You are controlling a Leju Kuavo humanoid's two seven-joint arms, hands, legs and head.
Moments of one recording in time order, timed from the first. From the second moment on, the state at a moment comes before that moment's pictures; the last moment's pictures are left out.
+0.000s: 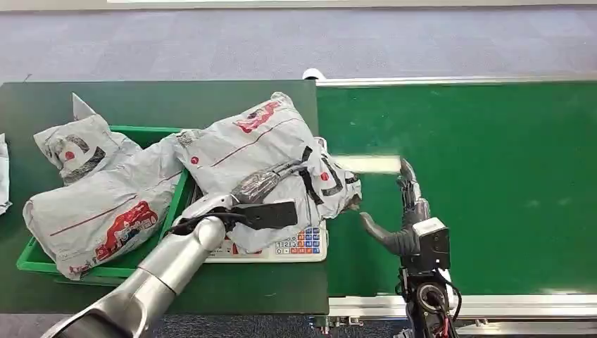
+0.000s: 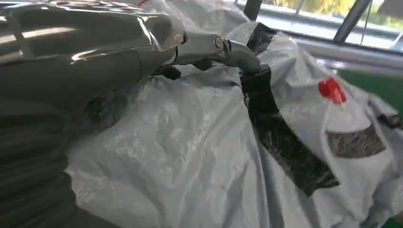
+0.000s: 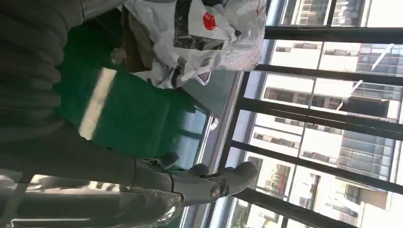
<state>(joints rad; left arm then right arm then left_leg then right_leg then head) -0.68 -0.08 -0.48 -0.80 -0.73 -0.13 -0.34 -0.17 0.14 0.06 -1.28 0.28 -0.12 -0.50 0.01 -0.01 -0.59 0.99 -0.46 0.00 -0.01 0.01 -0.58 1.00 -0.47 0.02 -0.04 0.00</state>
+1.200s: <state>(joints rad) -0.54 -0.06 -0.41 -1.10 -0.67 0.33 -0.55 -0.15 0.14 0.02 -1.27 0.25 -0.16 -0.52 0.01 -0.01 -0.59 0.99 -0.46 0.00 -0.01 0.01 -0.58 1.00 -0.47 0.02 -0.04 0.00</state>
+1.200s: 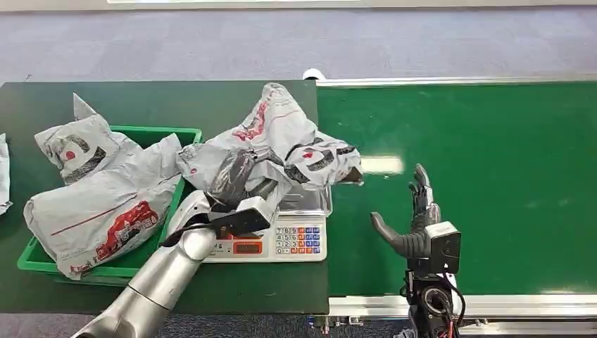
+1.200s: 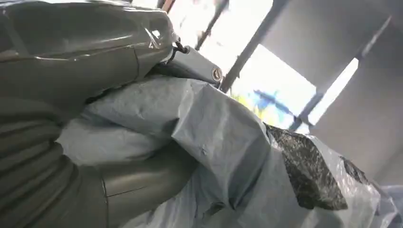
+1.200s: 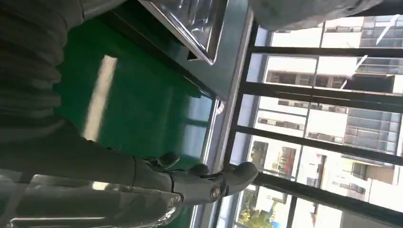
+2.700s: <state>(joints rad) -0.37 -0.05 0.01 -1.19 -1.40 0.19 0.09 -0.10 0.16 0.00 -1.27 0.33 -0.15 -0.47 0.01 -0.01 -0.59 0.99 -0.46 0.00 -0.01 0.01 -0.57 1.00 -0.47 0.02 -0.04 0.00</state>
